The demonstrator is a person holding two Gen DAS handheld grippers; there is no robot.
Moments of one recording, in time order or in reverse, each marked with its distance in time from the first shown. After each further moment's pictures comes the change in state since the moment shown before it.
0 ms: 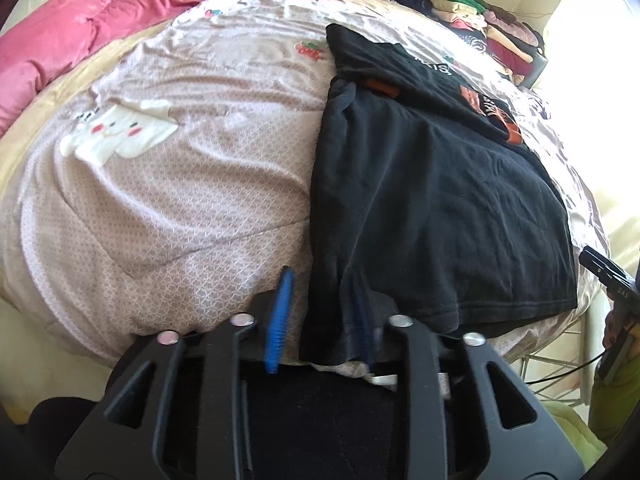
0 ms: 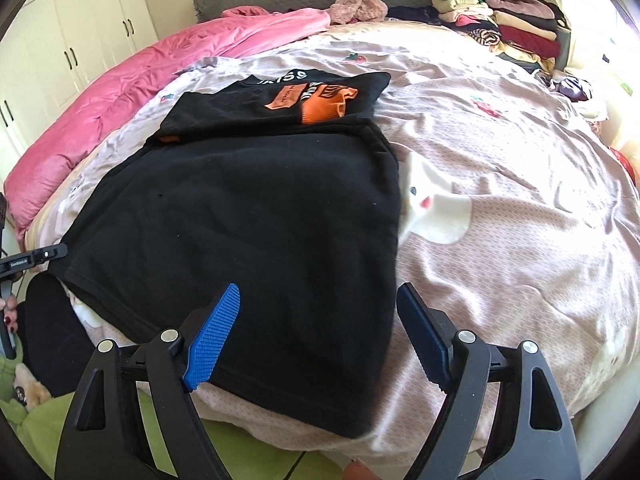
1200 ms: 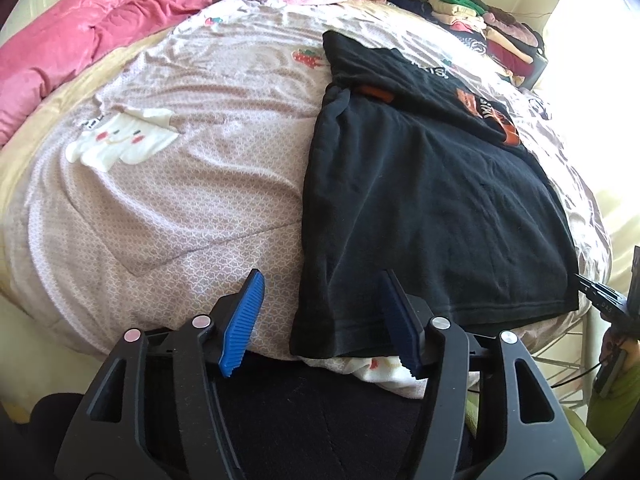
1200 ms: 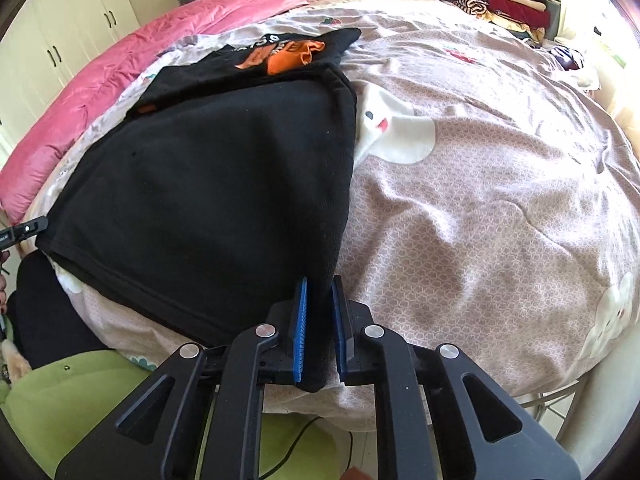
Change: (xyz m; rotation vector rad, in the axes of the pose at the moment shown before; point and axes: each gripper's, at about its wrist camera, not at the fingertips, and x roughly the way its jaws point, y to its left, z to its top) left arm -0.008 -0.009 0.000 0.004 -0.023 0.020; right arm 0.004 -0.026 -0.035 0.048 0.090 -0.016
